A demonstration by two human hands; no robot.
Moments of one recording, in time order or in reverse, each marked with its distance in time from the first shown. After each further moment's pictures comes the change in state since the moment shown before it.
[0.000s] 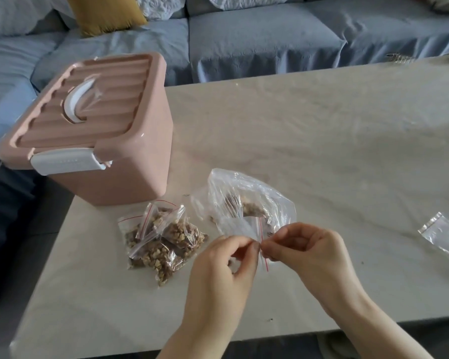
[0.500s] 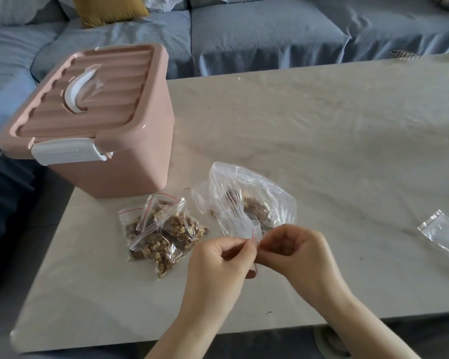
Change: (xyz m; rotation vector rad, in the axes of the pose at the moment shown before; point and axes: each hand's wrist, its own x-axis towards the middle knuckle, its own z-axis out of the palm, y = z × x) left_hand 0.002 0.014 -0.008 -0.377 -0.131 -0.429; right_hand -0.003 0.010 0.007 -0.141 -0.118 -0.020
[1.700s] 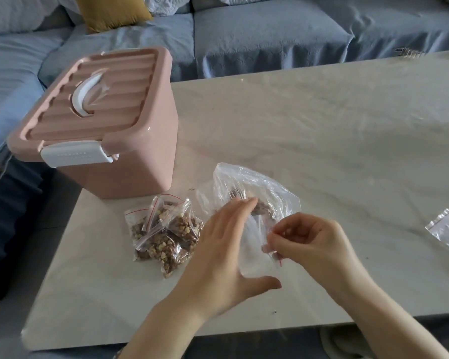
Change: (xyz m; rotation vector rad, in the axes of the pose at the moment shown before) left_hand 0.020 -0.021 -0.022 0.591 -0.252 0.605; right_hand 0.005 -0.007 -0.013 0.024 0.013 -0.009
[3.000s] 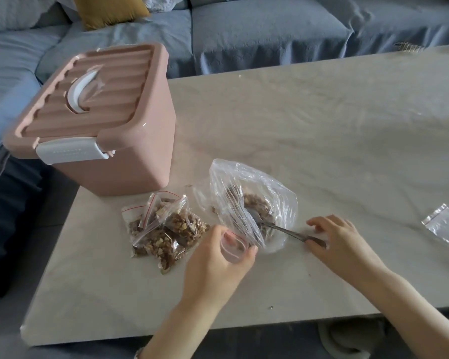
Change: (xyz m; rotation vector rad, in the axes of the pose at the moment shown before) left_hand -0.009 -0.013 0.037 0.007 0.200 -0.480; right_hand 0.035 0.075 -0.071 -1.046 0.060 -0.070
